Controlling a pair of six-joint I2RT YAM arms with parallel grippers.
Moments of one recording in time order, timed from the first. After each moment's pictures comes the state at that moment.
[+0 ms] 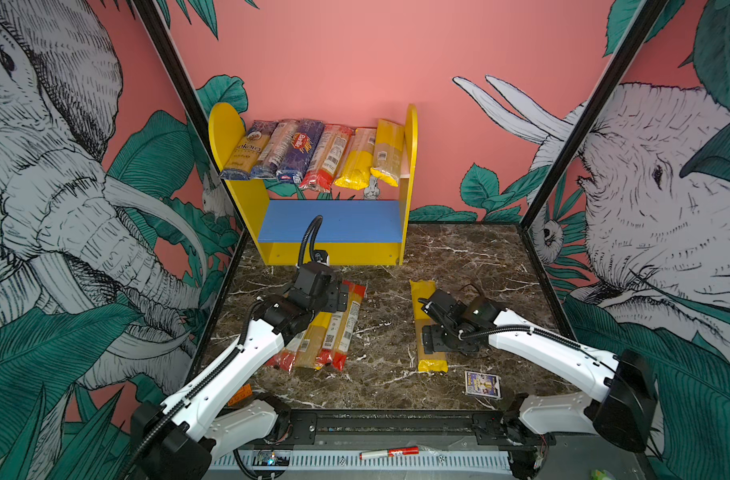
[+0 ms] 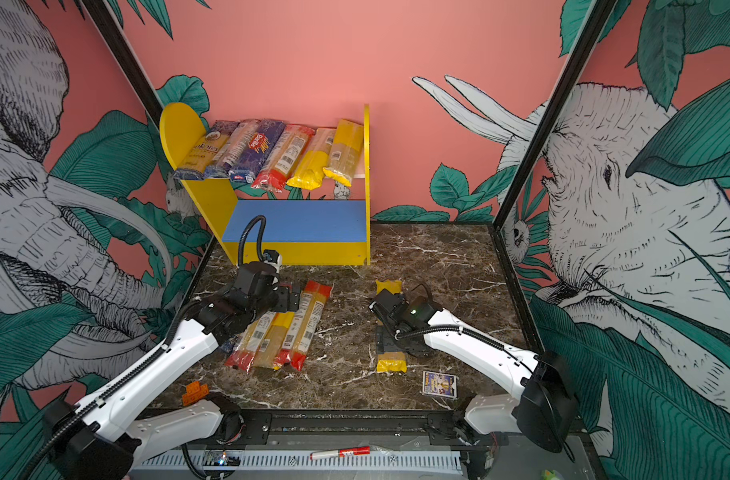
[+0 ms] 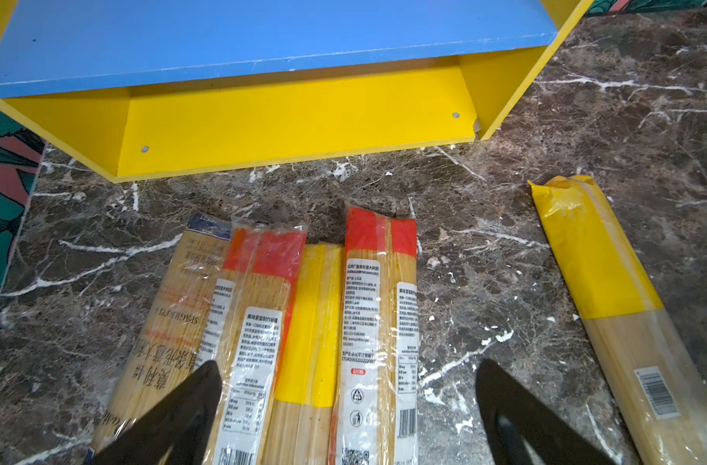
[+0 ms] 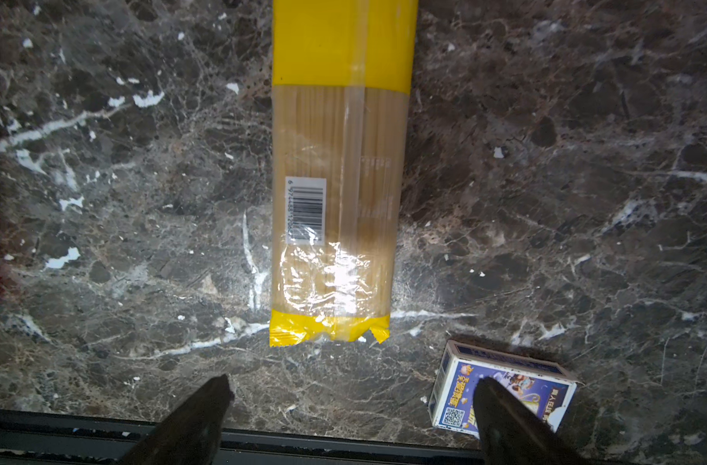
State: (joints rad) left arm -0.58 1.05 0.94 -0.64 -0.28 -0.30; right arm 0.88 1.32 1.02 -1.07 0.14 0.79
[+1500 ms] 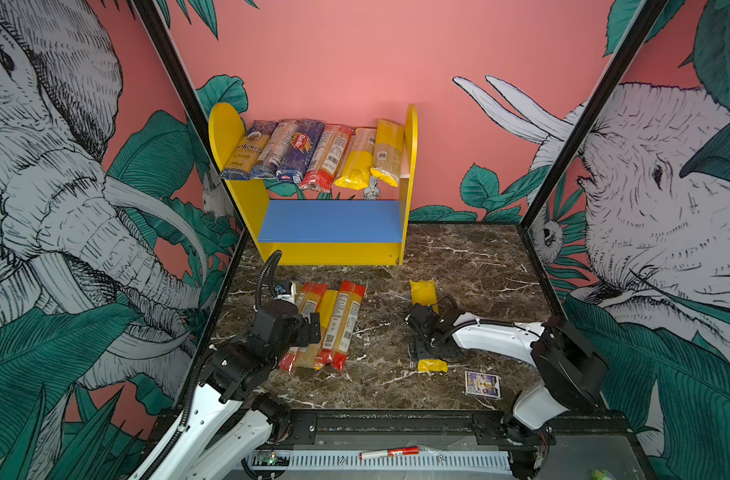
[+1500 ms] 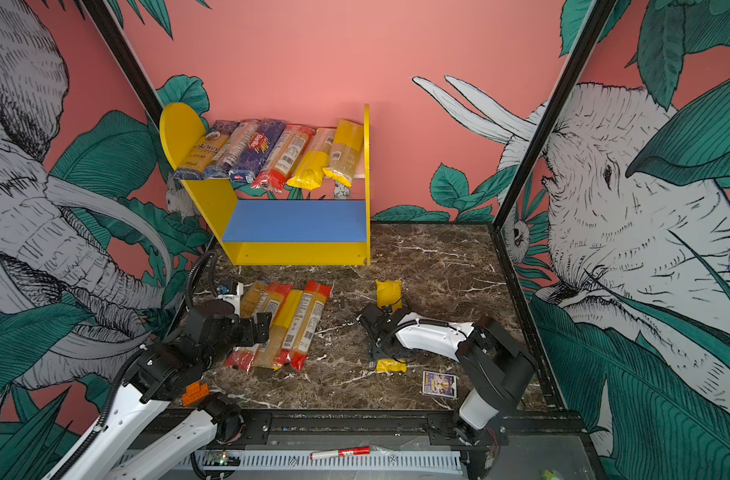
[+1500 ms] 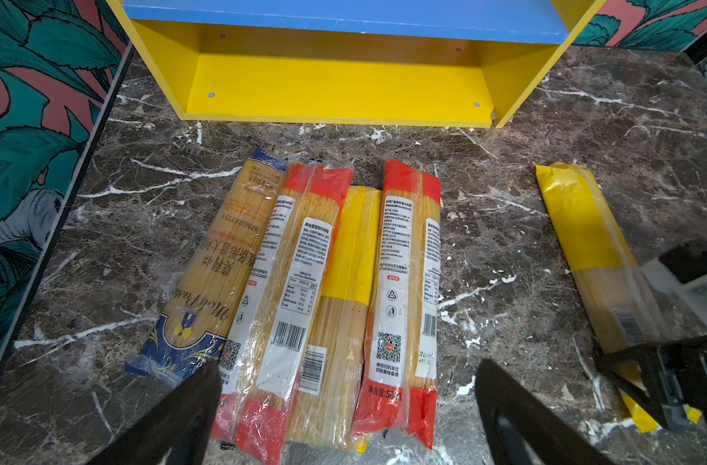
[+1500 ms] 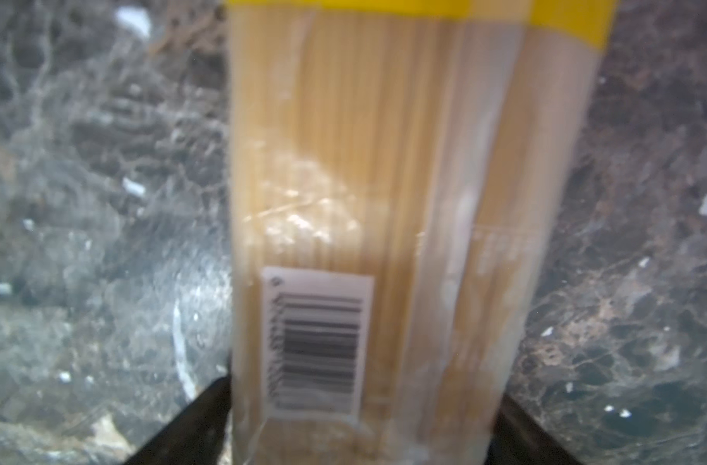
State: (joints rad) left arm -0.58 0.64 0.83 -0.92 -0.31 -0.40; right arm 0.86 1.60 0.87 -0.69 0.15 0.75
